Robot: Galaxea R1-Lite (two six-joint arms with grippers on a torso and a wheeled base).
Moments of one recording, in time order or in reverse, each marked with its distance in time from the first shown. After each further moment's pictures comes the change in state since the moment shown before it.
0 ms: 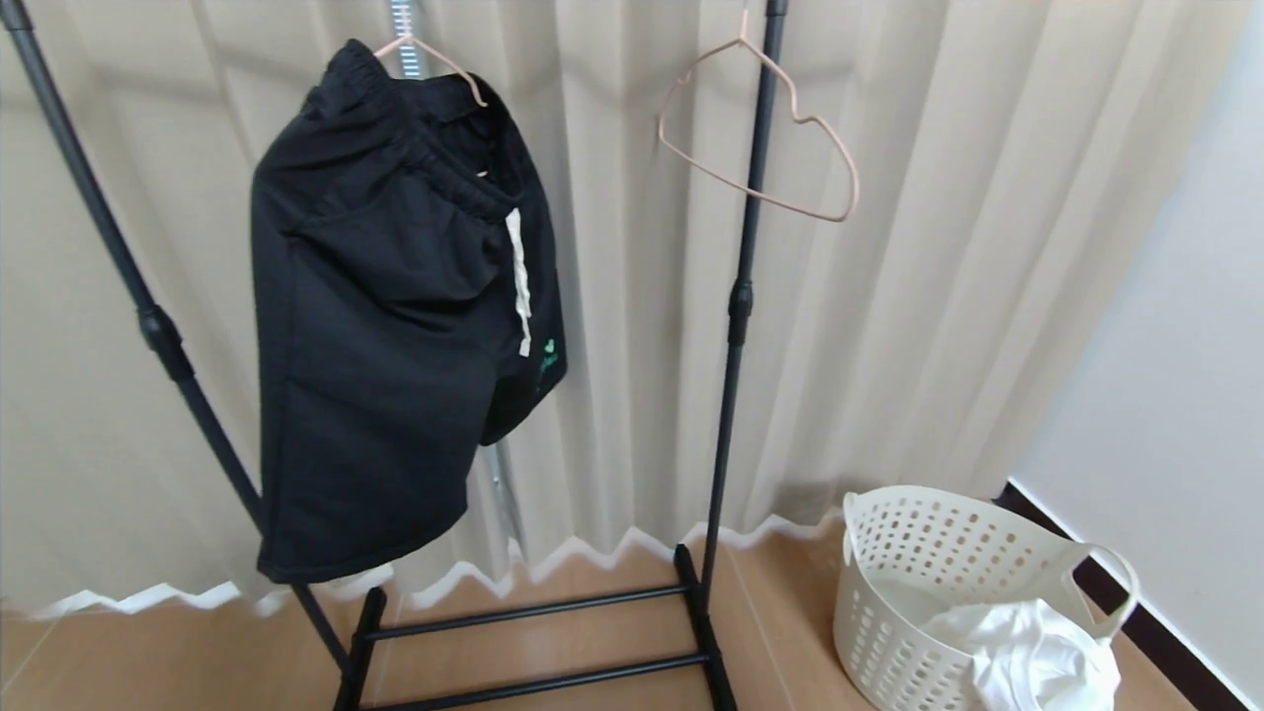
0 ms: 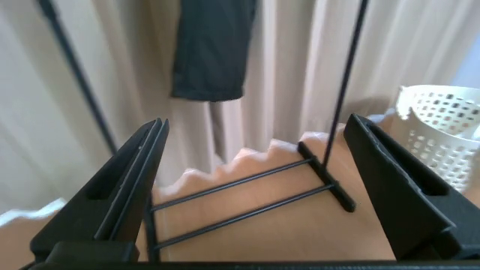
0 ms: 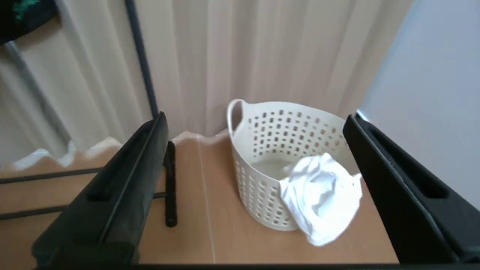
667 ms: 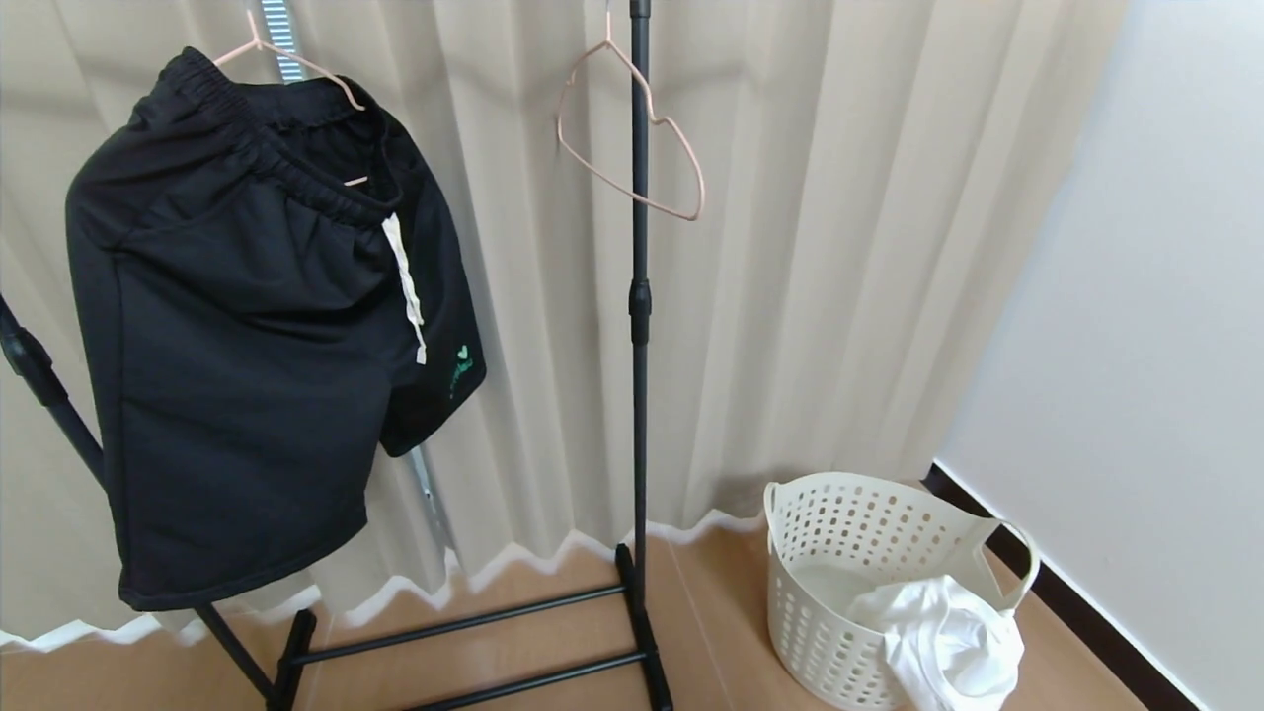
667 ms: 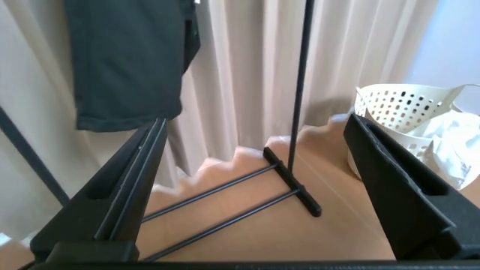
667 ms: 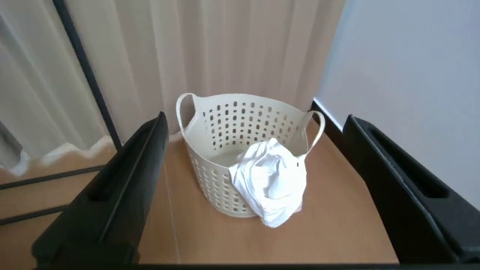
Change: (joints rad) left arm 0.000 0.000 0.000 0.000 0.002 -0.001; right arm -0.001 0.000 0.000 0.000 -0.005 0.000
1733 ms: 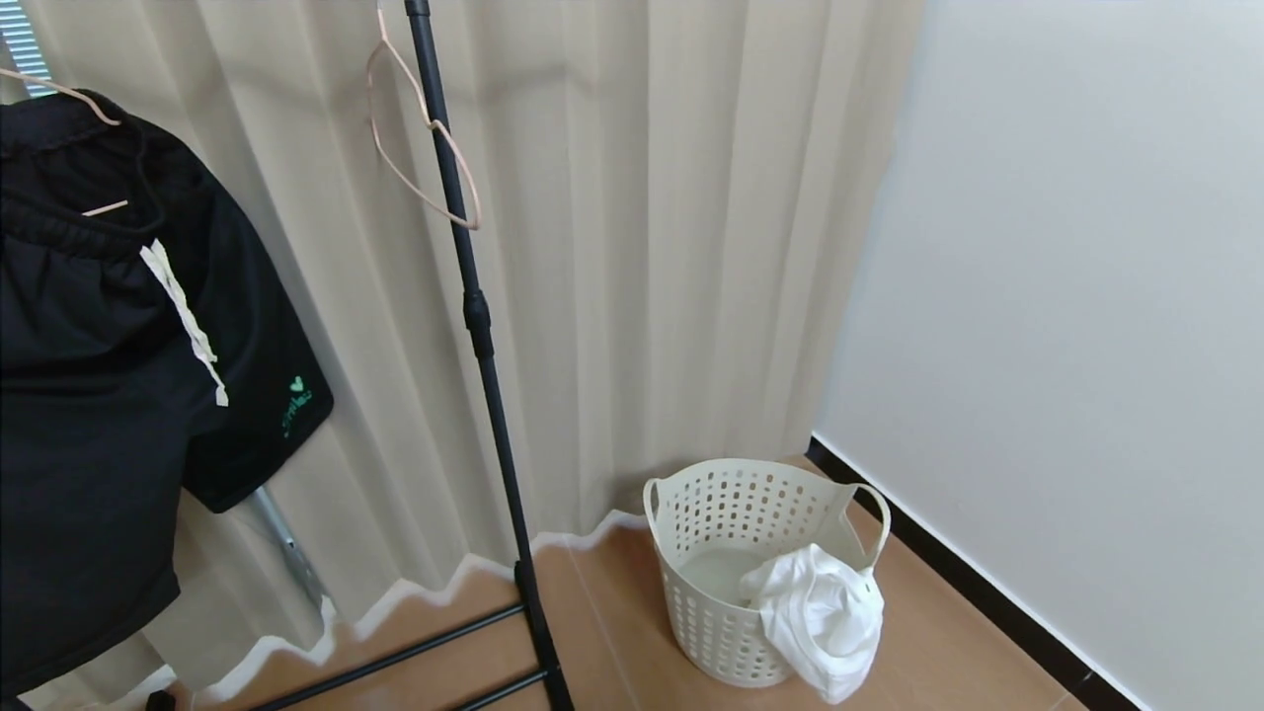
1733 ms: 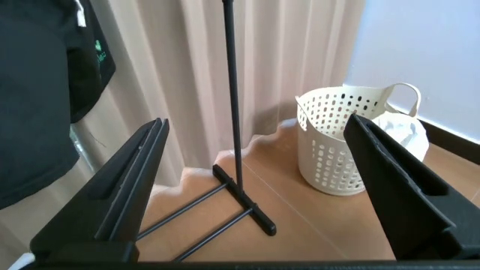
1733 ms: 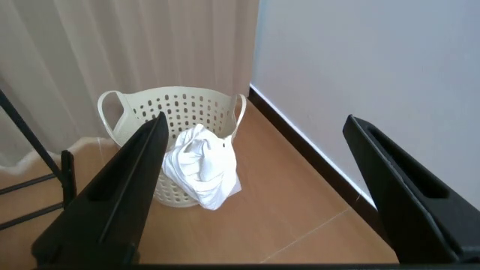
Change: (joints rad) left arm 0.000 0.000 0.000 0.000 0.013 -0.001; right arm -0.001 0.000 0.000 0.000 -0.006 0.000
